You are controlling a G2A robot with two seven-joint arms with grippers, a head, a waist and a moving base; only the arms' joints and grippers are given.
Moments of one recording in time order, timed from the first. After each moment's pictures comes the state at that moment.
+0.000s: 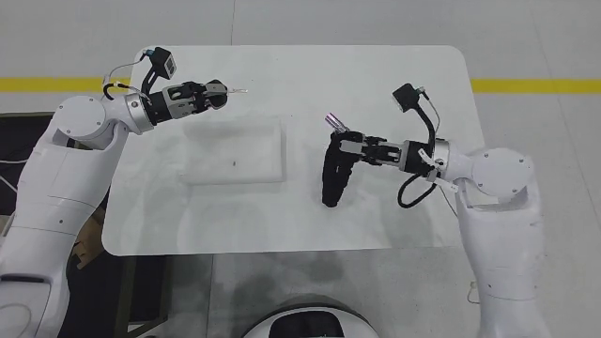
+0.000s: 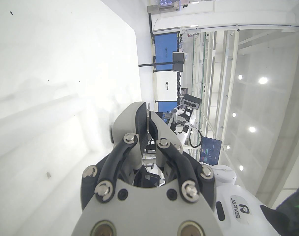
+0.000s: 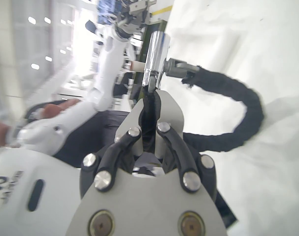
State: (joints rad) left arm 0.84 -0.84 -1.14 -1.24 -0.58 -0.14 -1.03; right arm -1.23 -1.32 1.50 -1.85 -0.17 -0.09 1.28
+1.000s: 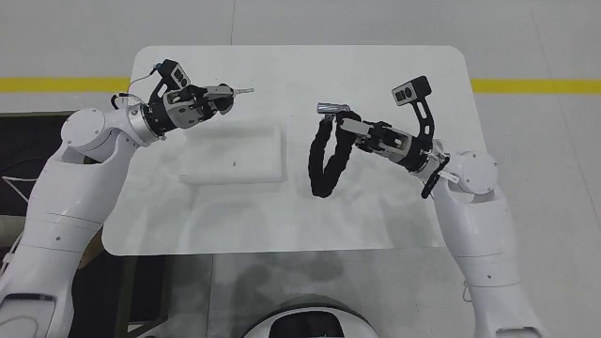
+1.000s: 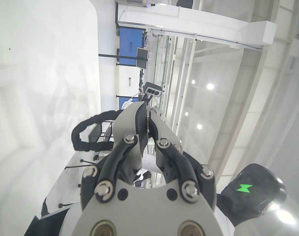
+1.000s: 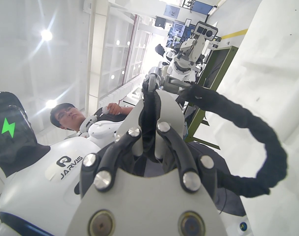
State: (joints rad) left arm 0.97 -0.86 -1.22 -1.38 -0.83 0.01 -1.04; right arm -1.20 -1.32 1.39 -1.59 0.46 -0.25 1.13
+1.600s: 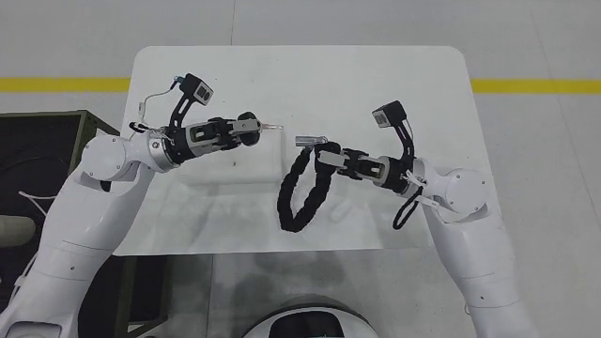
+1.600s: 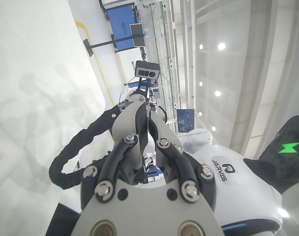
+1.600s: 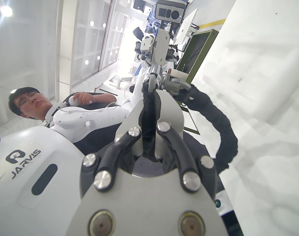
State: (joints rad) left arm 1.13 -0.88 -1.26 -1.62 -0.69 -0.22 -1.06; right arm -1.29 -1.30 1.33 -1.71 0.23 -0.31 1.10
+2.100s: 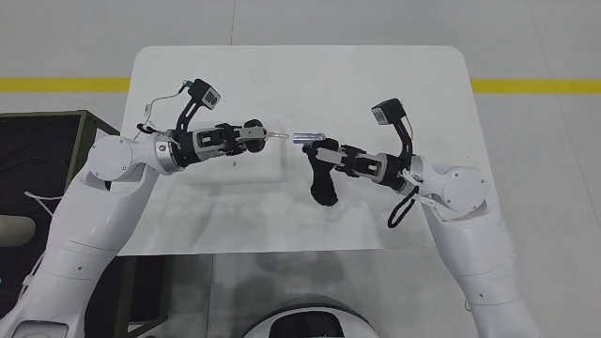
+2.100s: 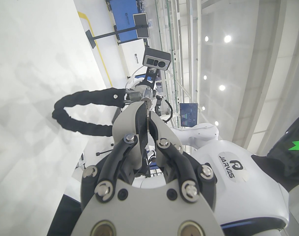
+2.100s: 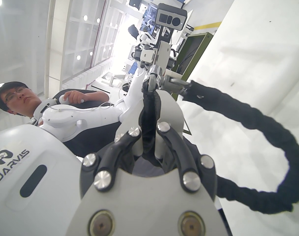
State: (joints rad) left arm 1.13 -0.91 -1.27 -1.62 -0.64 -0.20 -1.09; right arm -1.27 -1.29 1.31 -1.71 0.19 -0.33 1.06
